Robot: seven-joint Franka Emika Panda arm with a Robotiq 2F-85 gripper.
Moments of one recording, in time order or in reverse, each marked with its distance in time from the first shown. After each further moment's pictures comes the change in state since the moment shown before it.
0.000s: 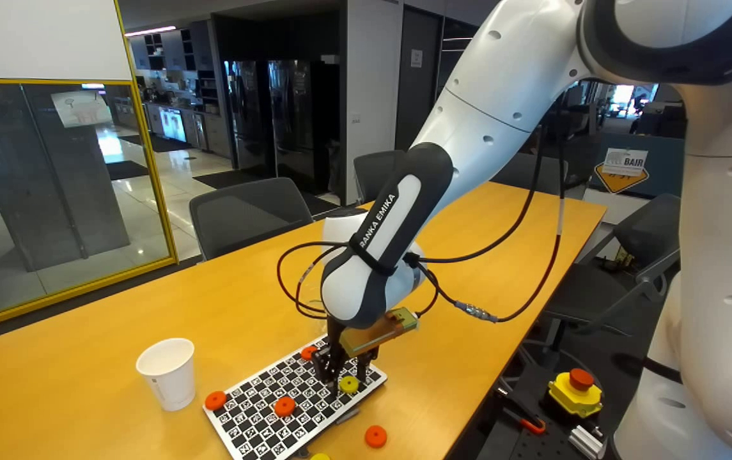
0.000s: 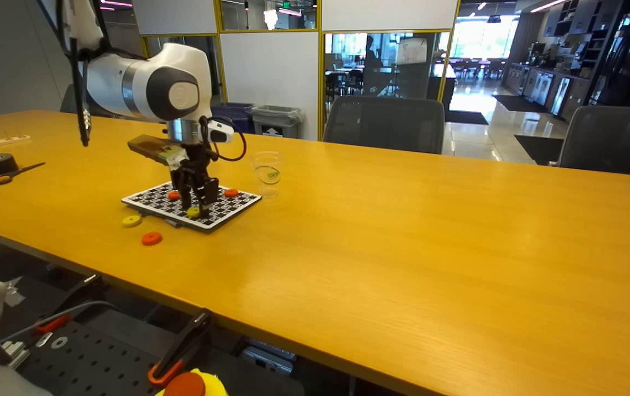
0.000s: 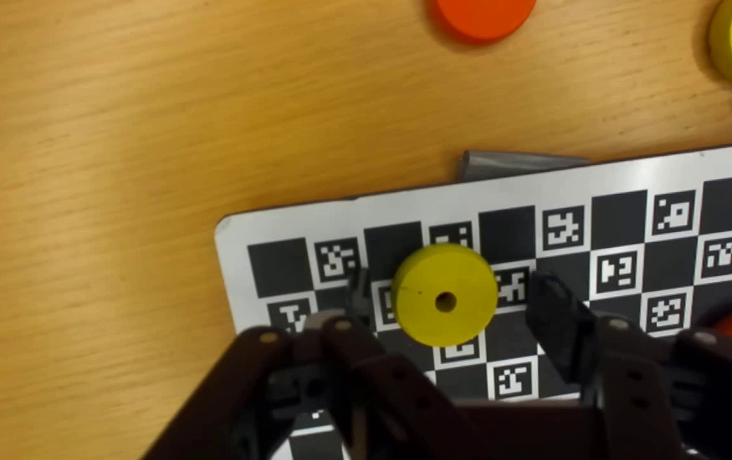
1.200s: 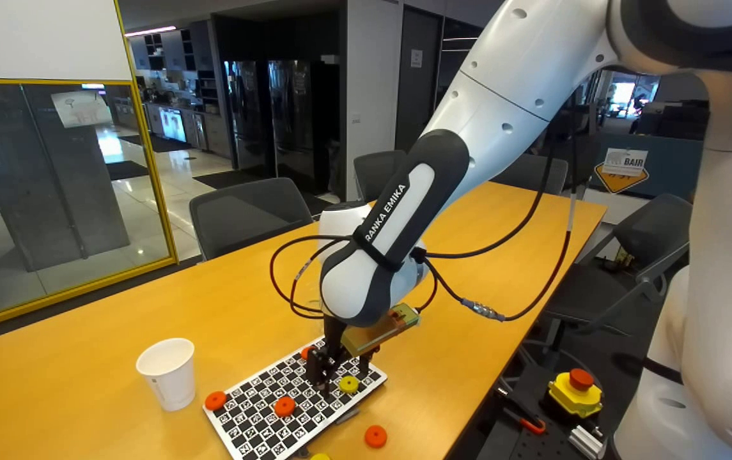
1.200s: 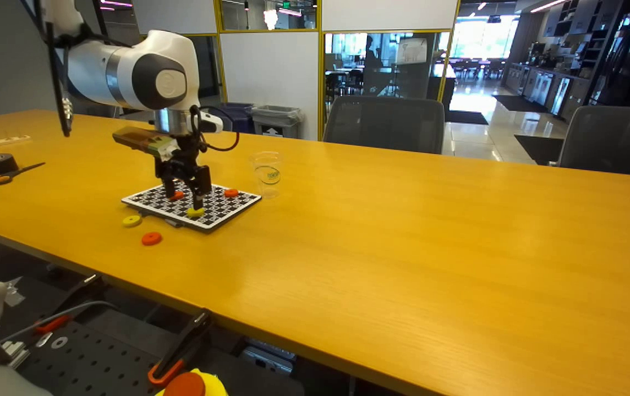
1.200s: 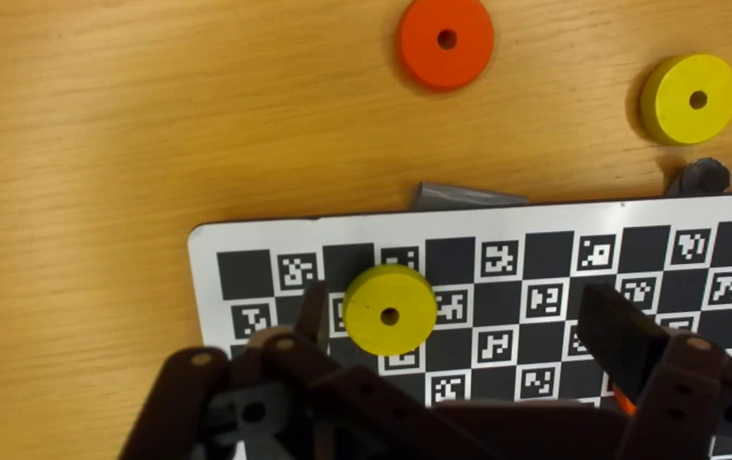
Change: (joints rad) arm 0.007 -0.065 0.034 -0.029 0.000 -0.030 -0.041
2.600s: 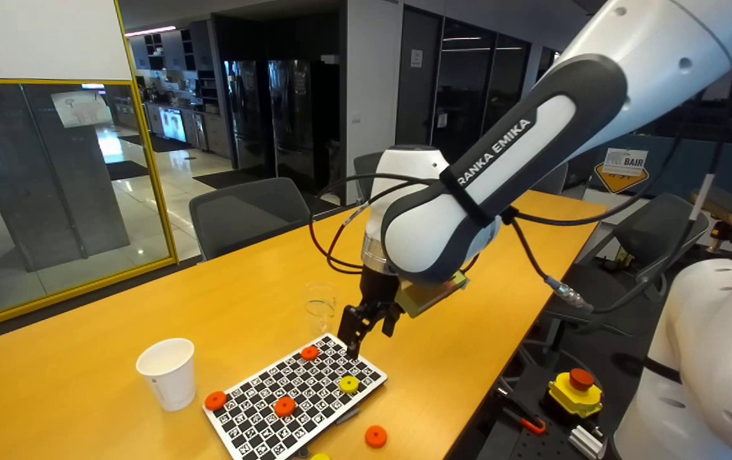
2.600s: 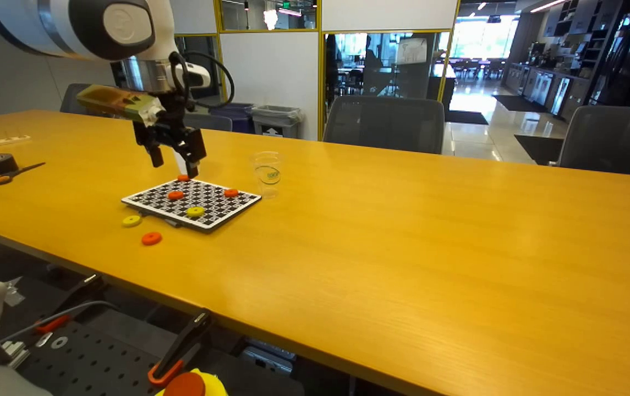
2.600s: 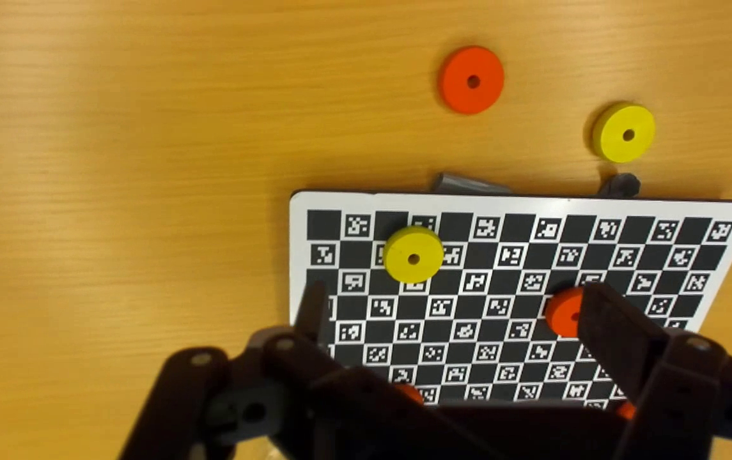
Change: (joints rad) arm -0.019 -0.420 -0.013 -0.242 0.048 -0.018 -0.163
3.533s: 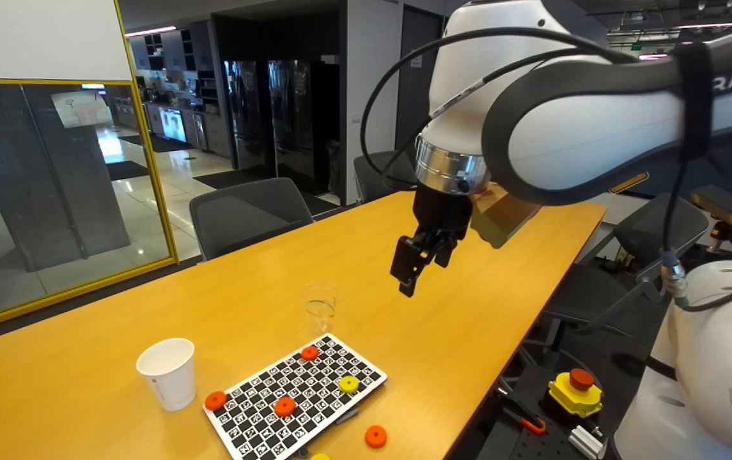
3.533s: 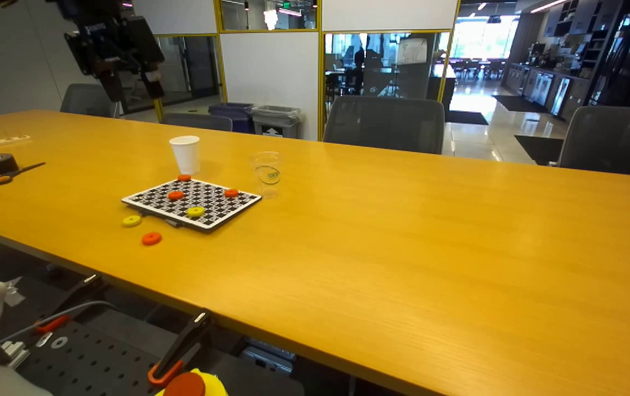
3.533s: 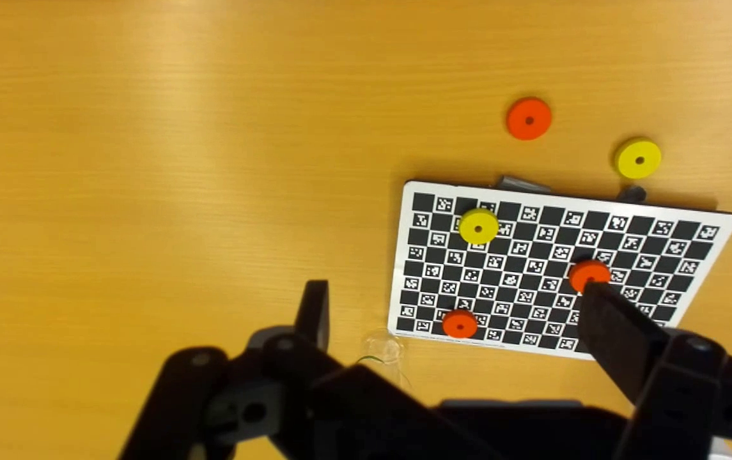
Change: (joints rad) arm -0.066 -0.604 0.120 -0.030 -0.187 -0.509 0.137
